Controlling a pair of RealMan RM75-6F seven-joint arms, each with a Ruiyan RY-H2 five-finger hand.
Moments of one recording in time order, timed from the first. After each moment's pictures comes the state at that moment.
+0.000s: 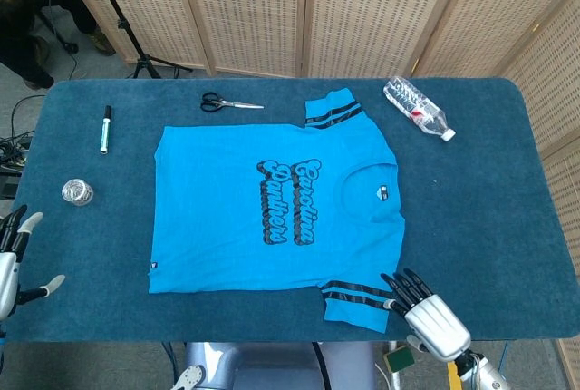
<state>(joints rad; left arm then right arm) -0.03 -1.13 -0.05 -1.70 1.46 1.53 0.03 0.18 -1.31 -0.16 -1.50 -1.92 1.30 -0.17</state>
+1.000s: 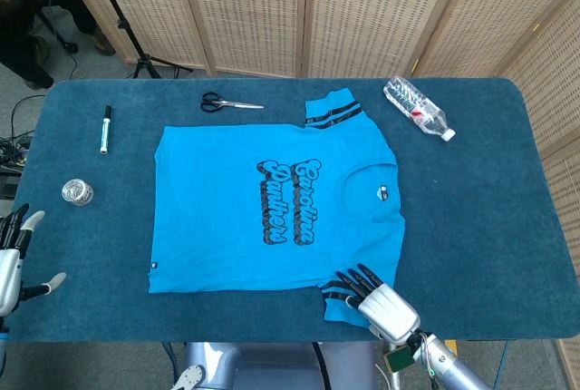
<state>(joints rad) -0.04 -1.14 -0.06 -1.69 1.42 1.50 0.06 0.33 -1.44 -0.12 -1.54 -1.82 1.09 -0.33</state>
